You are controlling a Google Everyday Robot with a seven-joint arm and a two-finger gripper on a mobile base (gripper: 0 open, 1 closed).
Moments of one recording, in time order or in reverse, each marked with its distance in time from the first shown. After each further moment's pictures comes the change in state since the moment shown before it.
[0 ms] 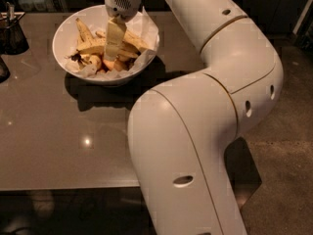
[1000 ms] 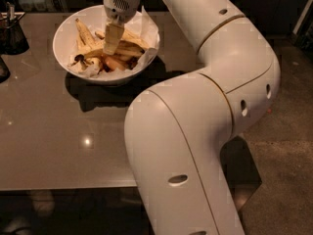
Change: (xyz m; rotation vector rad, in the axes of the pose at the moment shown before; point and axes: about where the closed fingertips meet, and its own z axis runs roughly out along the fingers) arm 0.002 -0.001 0.003 -0.005 0.008 0.003
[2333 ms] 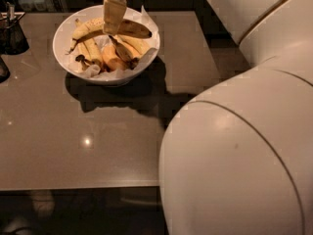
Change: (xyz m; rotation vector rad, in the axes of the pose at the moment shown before) arm -0.022 0.032 -0.078 0.201 -0.002 -0.066
